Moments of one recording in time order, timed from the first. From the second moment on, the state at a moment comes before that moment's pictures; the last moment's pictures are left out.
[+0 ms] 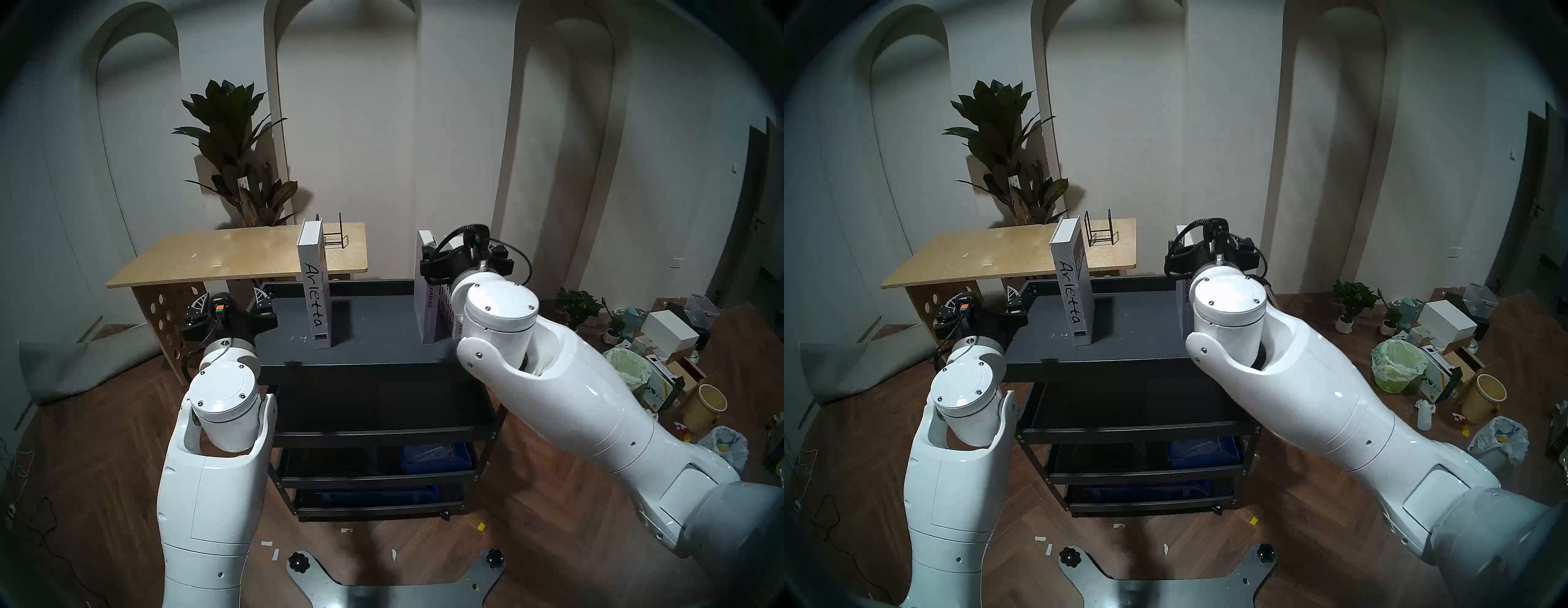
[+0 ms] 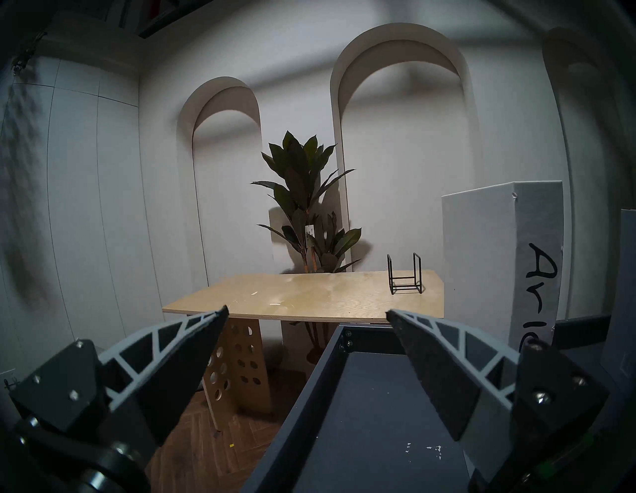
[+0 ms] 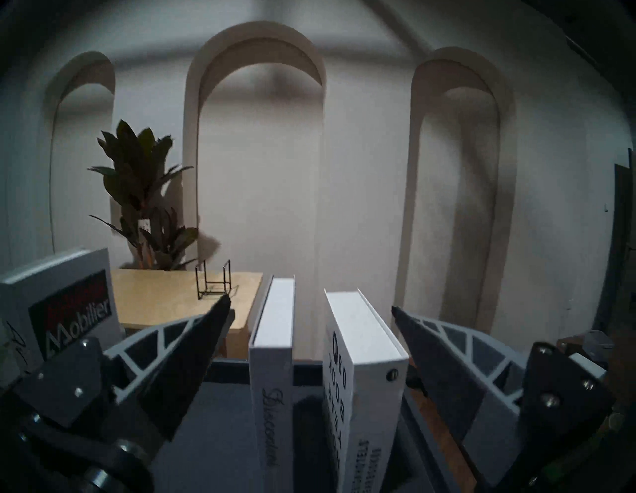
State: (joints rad) left arm 1.61 -1.49 -1.61 -1.97 0.05 0.32 0.34; right arm -0.97 -1.12 0.77 -1.84 0.75 0.40 -0.95
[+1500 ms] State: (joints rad) left arm 1.61 -1.48 -1.66 -1.95 0.05 0.31 0.36; right arm -0.86 -1.31 0.62 -1.38 0.63 0.07 -0.84
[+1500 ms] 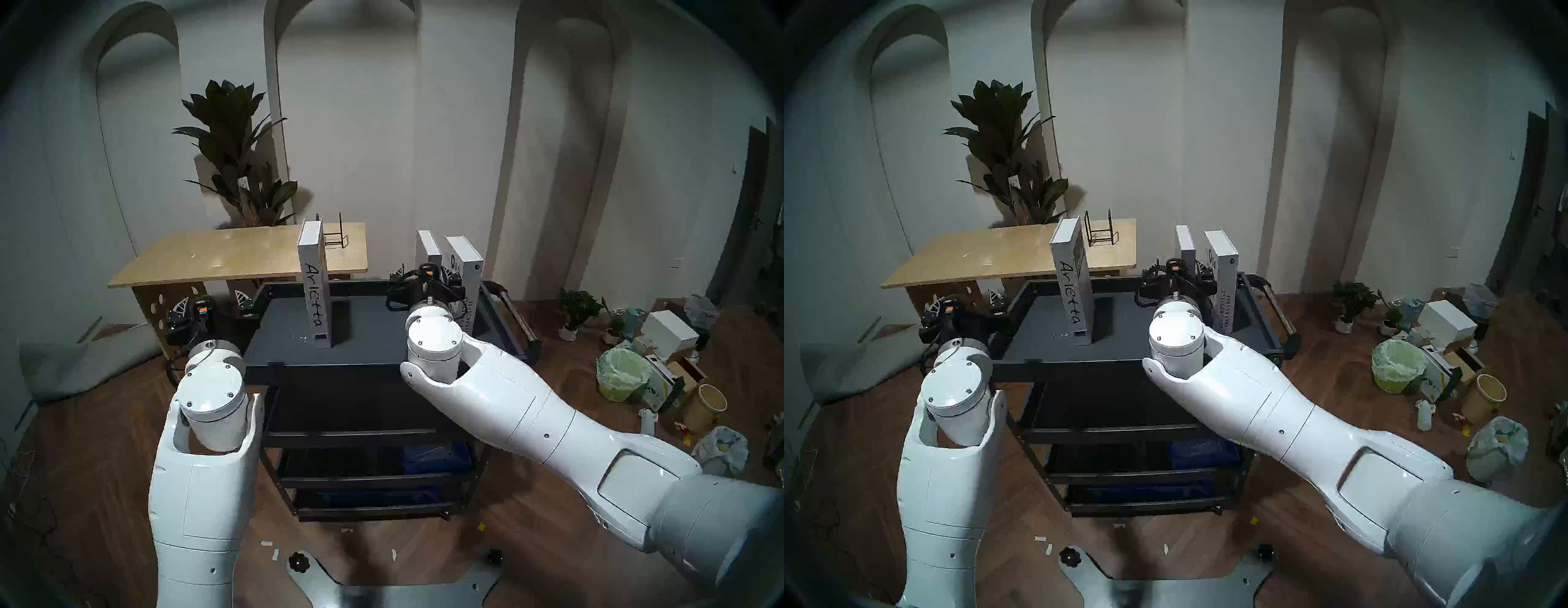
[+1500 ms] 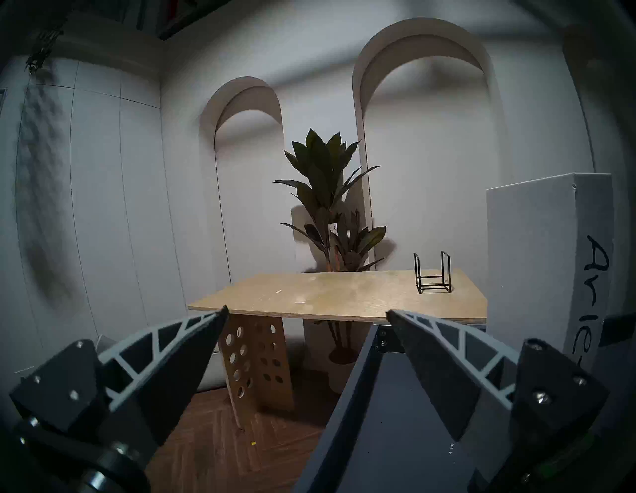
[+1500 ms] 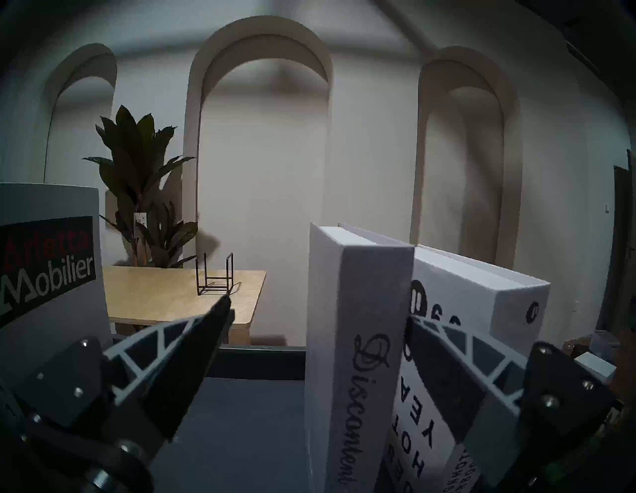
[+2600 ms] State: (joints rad) left arm 1.59 -1.47 -1.67 -1.92 0.03 0.31 0.35; right arm -0.82 -1.38 0.62 -1.27 0.60 0.00 -0.79
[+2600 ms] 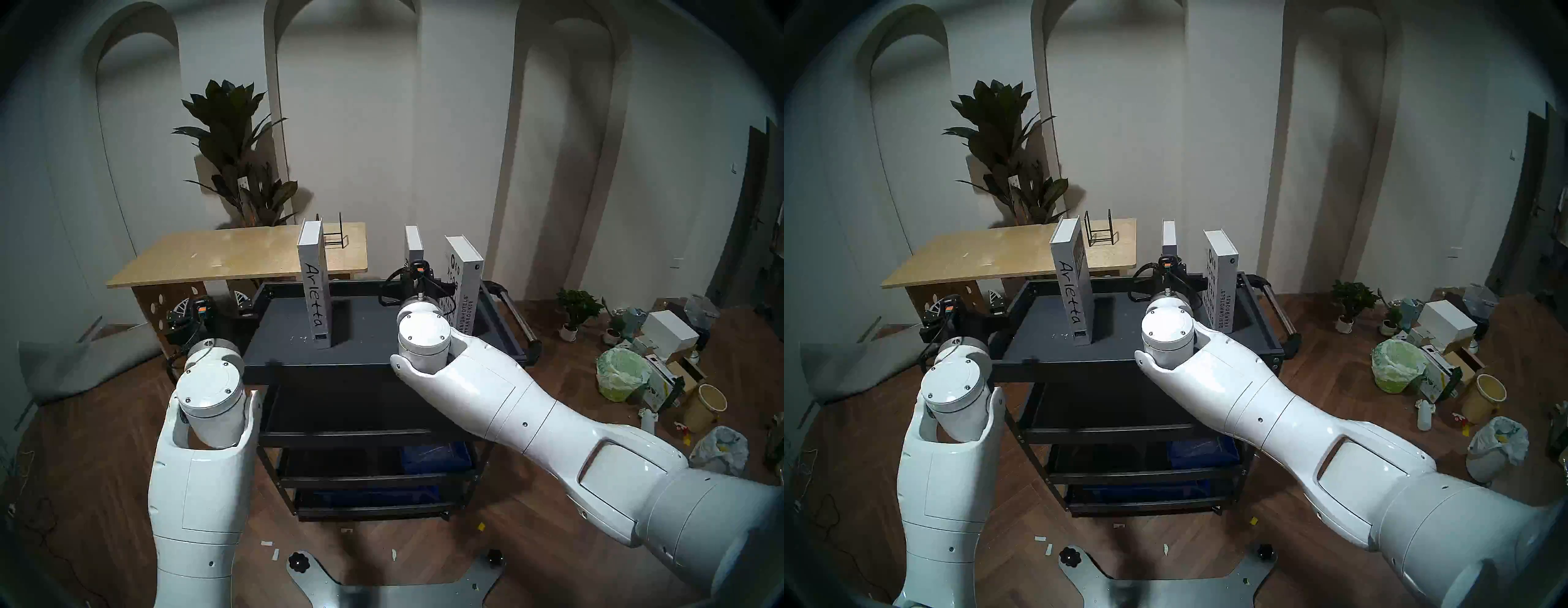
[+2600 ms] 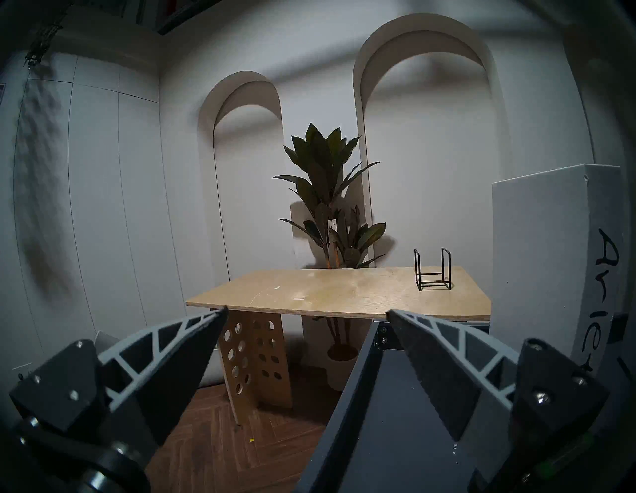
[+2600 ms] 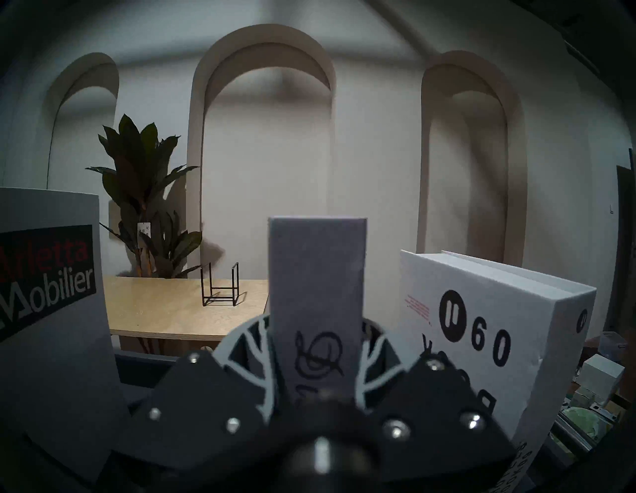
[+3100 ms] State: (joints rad) left arm 1.60 -1.47 -1.70 -1.94 0.03 0.31 0.37; right arm -0.80 -1.45 0.61 -1.19 0.60 -0.04 -0.76
